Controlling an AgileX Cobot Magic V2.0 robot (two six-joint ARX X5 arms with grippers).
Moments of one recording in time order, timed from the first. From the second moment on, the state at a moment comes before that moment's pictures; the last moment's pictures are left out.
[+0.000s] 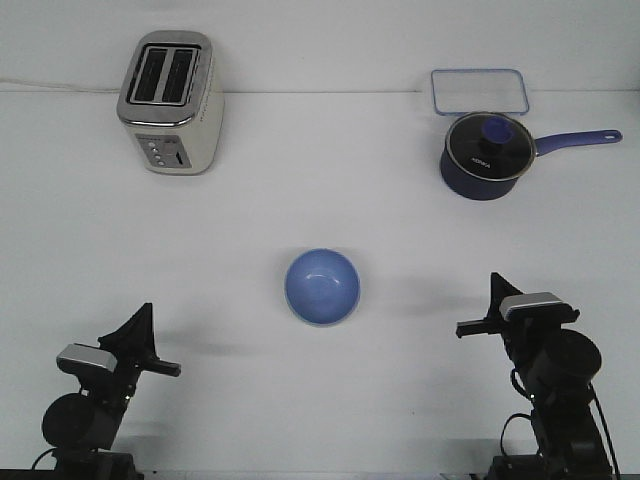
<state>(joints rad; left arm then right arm) -0.06 0.07 0.12 0.10 0.13 -0.07 0.02 0.55 0.46 -0.11 -0.13 0.03</state>
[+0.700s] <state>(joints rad) -0.04 0.01 0.03 0.23 0.09 -0.07 0.02 0.55 0.46 -0.11 -0.13 0.03</state>
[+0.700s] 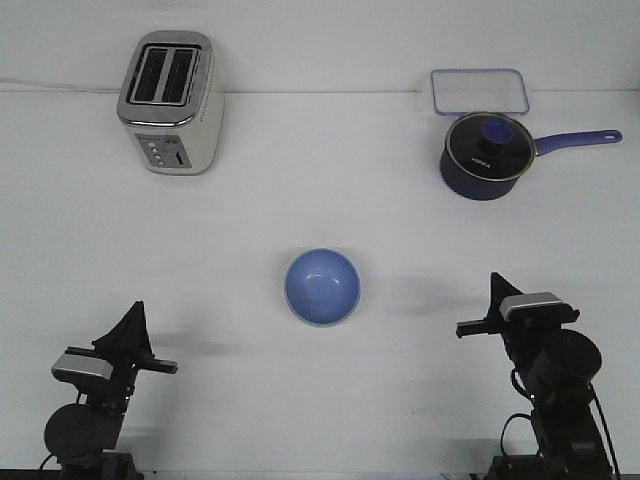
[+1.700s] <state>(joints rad) -0.04 0.01 0.03 0.22 0.09 -0.07 0.02 0.54 0.46 -0.12 -0.13 0.03</state>
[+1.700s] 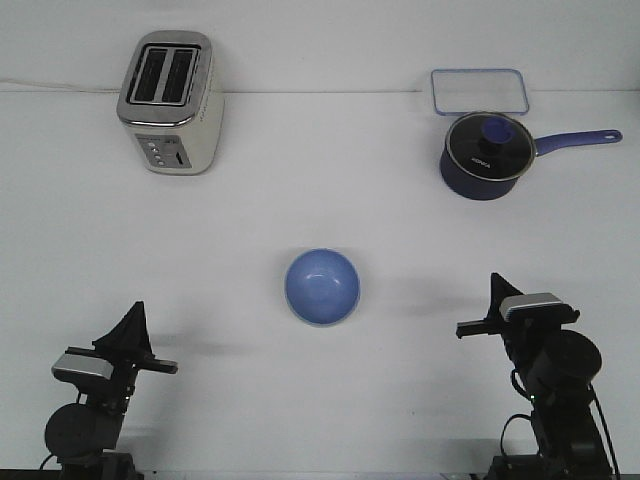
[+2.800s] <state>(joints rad) -0.04 0.01 0.03 0.22 0.09 -0.07 0.01 0.00 0.09 0.02 0.02 0.04</state>
